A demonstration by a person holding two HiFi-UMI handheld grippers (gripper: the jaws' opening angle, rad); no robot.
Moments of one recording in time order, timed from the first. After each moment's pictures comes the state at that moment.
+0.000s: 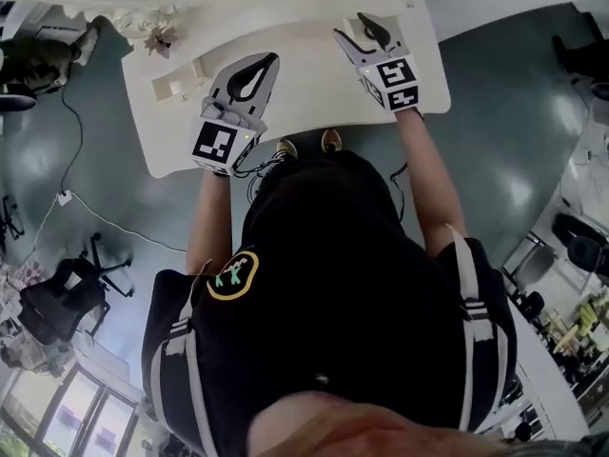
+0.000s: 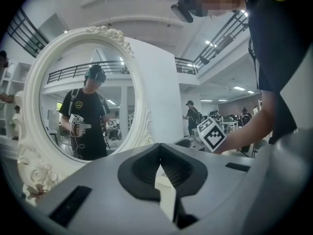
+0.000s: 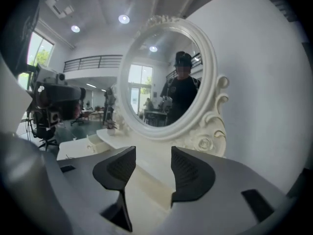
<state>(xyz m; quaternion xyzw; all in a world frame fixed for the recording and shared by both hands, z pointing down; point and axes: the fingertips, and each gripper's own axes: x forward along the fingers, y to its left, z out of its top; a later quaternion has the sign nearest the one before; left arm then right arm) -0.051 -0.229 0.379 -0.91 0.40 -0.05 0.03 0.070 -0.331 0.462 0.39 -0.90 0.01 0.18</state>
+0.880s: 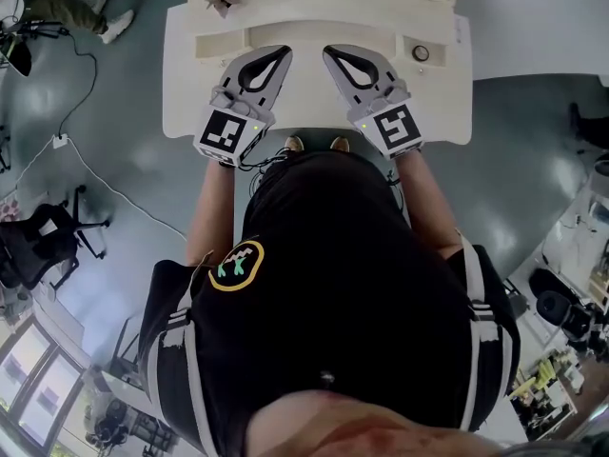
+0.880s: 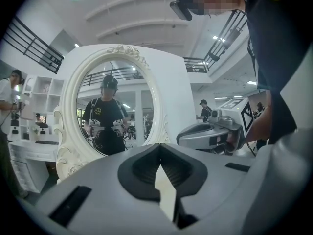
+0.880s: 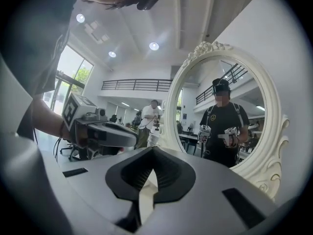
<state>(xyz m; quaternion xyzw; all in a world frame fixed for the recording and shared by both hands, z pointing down) -0.144 -0.196 0.375 -0.88 0.48 -0.05 0.04 -0.101 -0.208 0.362 0.20 -0.97 -0.08 0.05</state>
